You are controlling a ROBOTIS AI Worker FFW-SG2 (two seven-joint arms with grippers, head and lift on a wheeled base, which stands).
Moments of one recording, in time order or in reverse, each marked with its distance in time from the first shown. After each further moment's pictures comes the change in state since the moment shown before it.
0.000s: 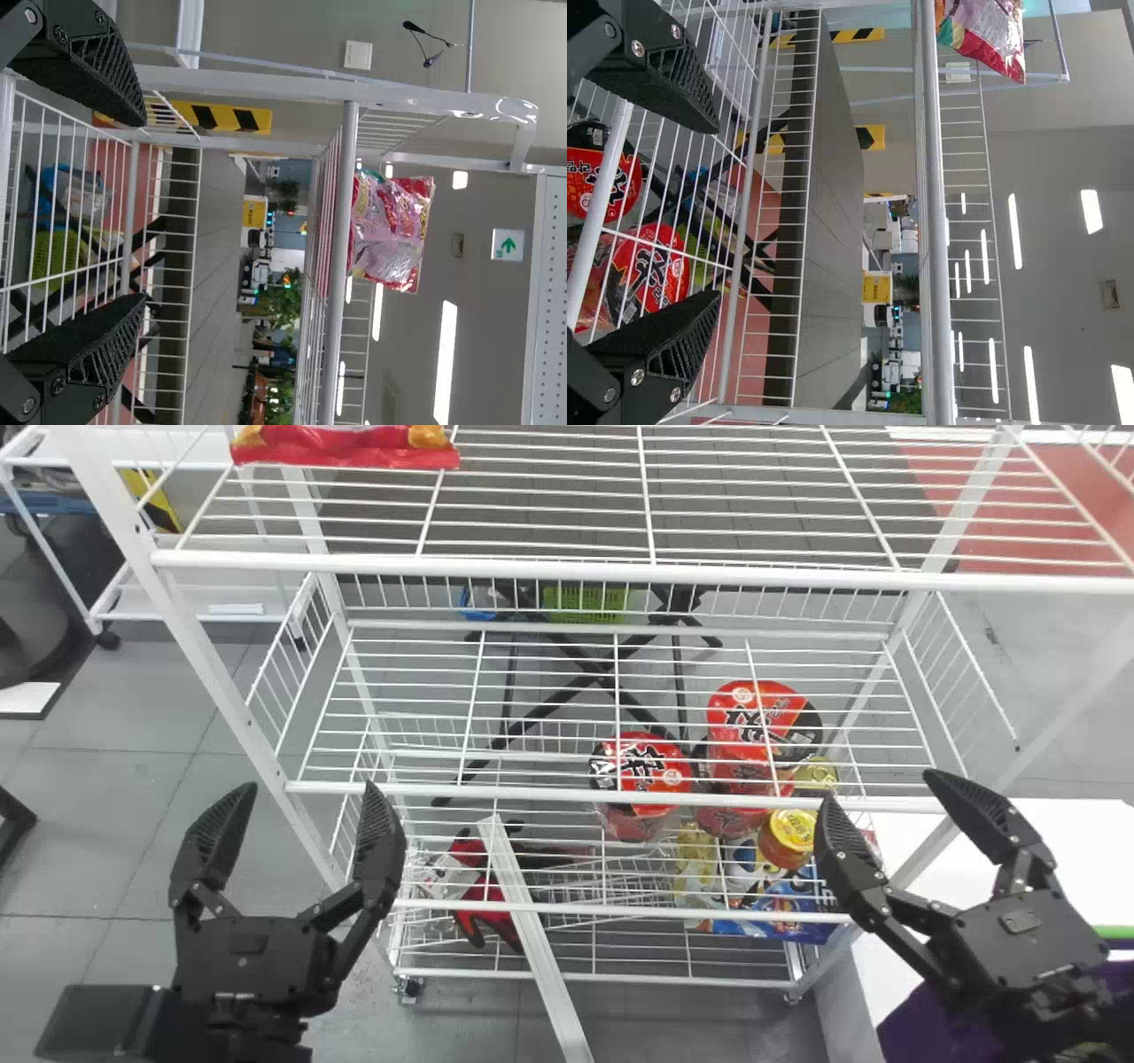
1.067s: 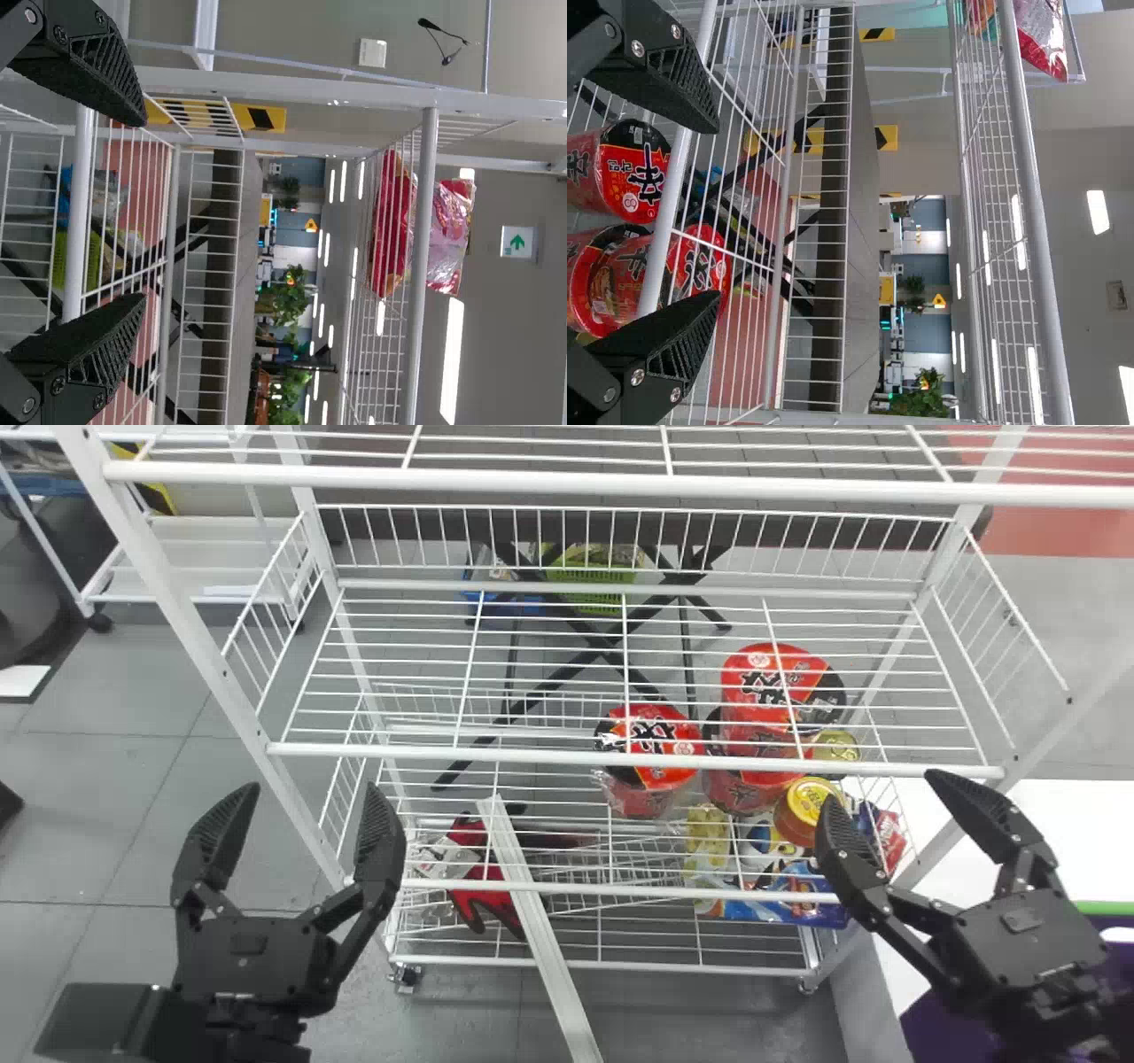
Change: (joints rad) left arm 0.000 0.000 0.012 0.002 0.006 0.001 -0.023; right arm -0.009 0.000 0.005 0.009 0.000 0.000 0.000
